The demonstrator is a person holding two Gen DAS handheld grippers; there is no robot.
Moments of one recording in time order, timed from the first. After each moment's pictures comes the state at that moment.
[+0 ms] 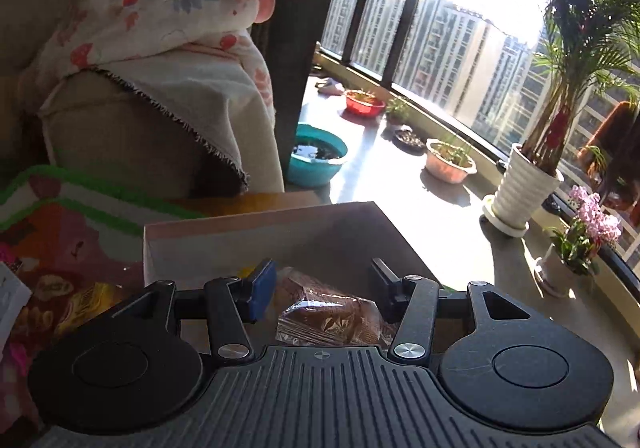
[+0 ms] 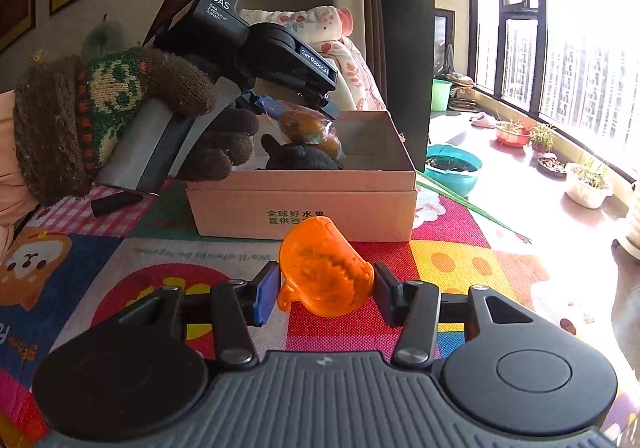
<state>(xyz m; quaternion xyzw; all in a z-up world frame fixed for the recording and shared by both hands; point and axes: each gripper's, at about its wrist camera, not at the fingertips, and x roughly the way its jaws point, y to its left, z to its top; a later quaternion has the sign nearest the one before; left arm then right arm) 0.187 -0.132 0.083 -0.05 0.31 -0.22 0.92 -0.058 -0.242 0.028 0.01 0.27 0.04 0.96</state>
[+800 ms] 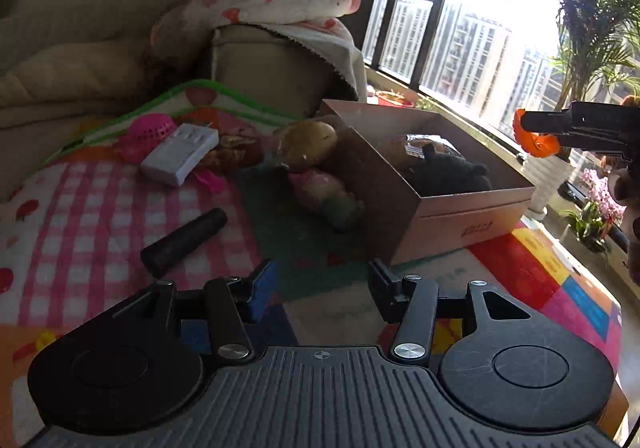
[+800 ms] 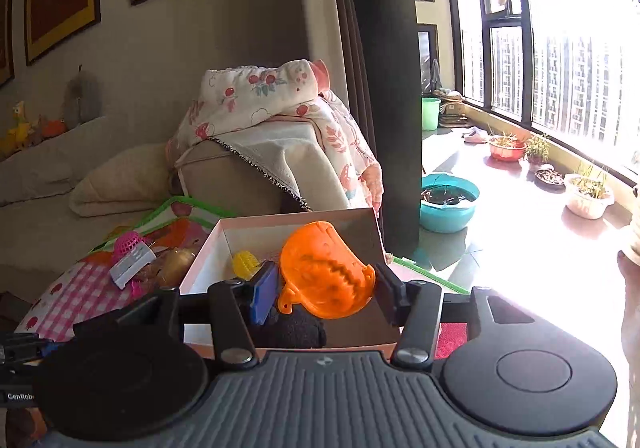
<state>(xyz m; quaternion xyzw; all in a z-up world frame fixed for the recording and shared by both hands) 0.036 0.034 0.037 -0.03 0.32 -0.19 0.93 0.045 -0.270 0.104 0.07 0.25 0.02 0.97</state>
